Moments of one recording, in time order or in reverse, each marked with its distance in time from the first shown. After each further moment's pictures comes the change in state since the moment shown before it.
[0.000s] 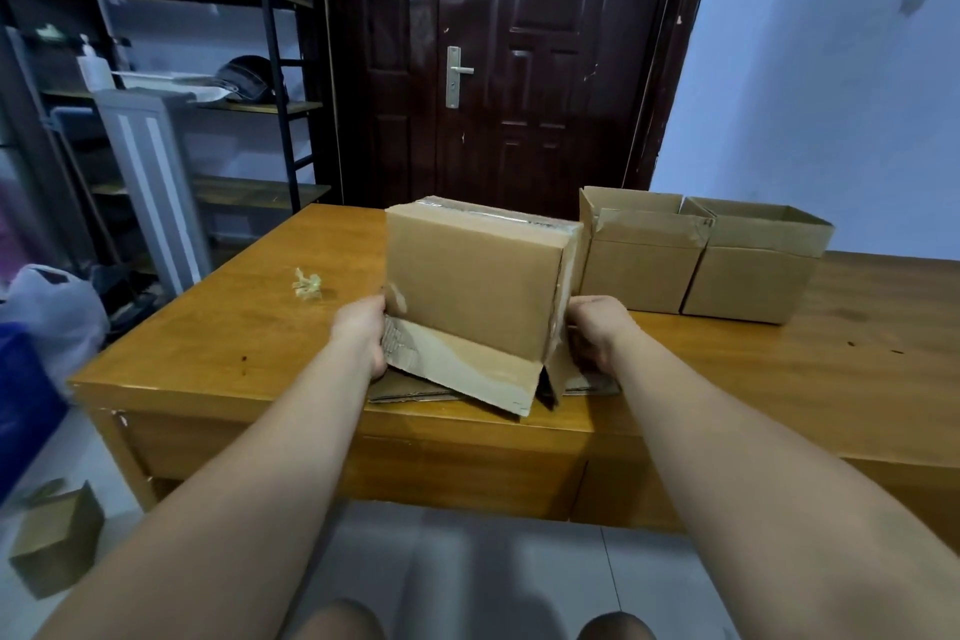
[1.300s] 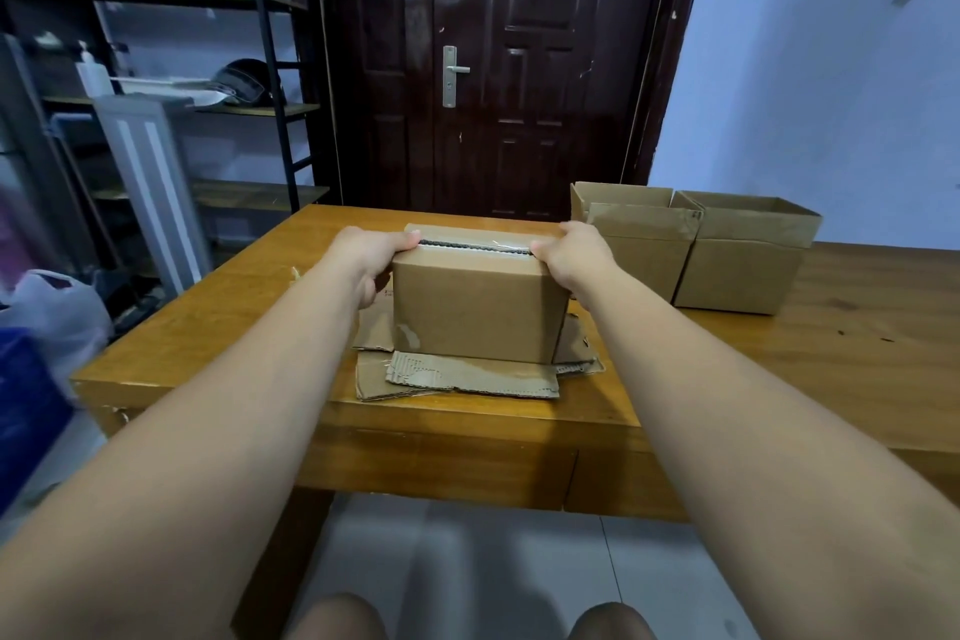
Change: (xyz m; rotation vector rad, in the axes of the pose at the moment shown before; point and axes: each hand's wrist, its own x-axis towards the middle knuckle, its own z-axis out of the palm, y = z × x) left_hand -0.046 0.059 0.024 0.381 -0.035 0.246; right_hand -0.024 -0.063 0.011 -0.410 0.164 -0.306
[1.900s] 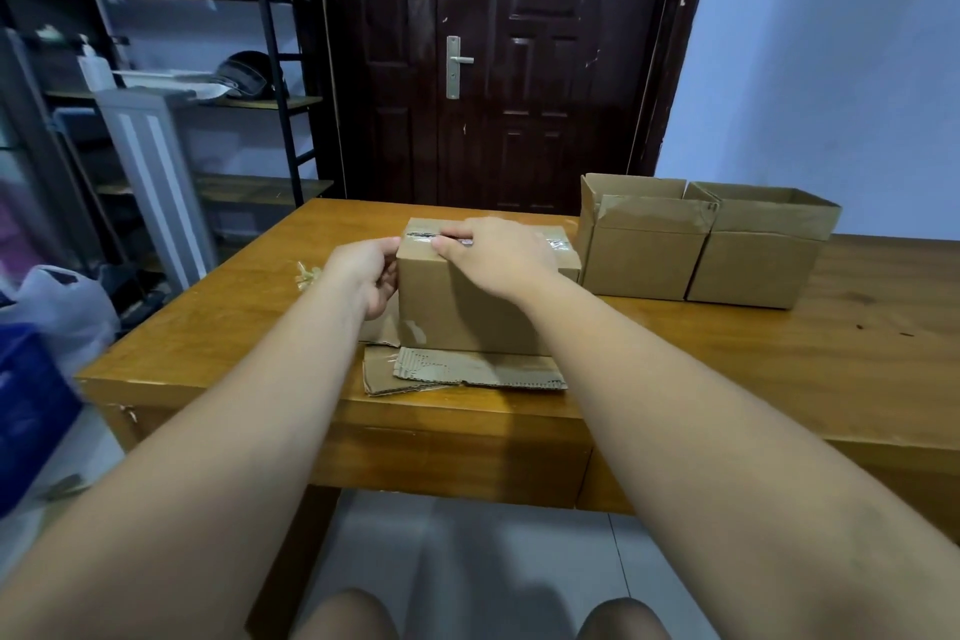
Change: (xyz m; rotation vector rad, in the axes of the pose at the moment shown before) left_hand -0.001 -0.012 -0.004 -0.322 0.001 -0.125; right_hand -0.029 -0.039 0.047 -0.479 -0.115 -0.506
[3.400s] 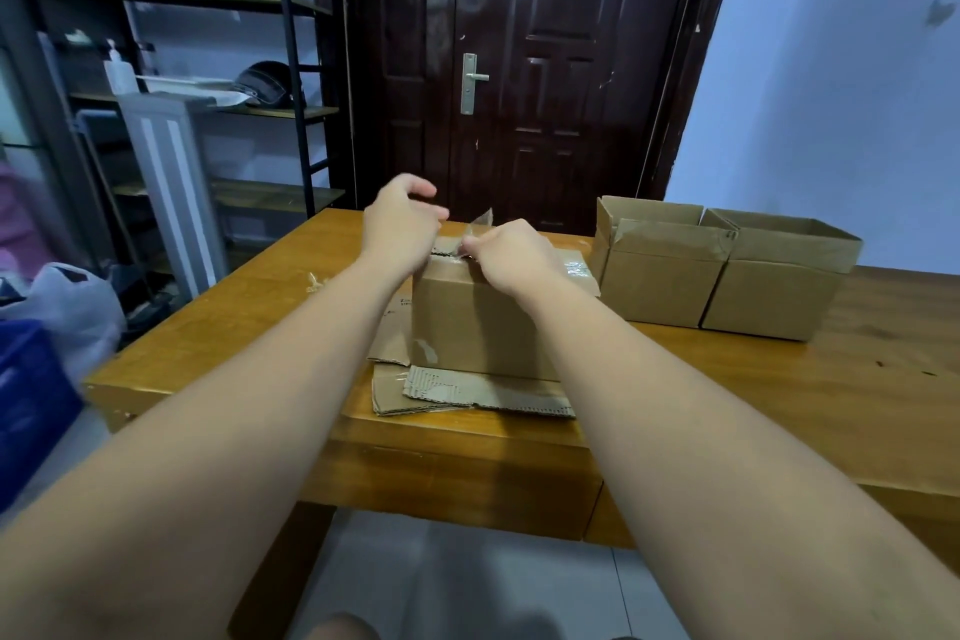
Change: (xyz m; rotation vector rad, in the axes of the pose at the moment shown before) left_hand -0.002 0.027 0.023 0.577 0.051 0.673; right_hand 0.033 -0.005 0.009 0.294 0.049 0.315
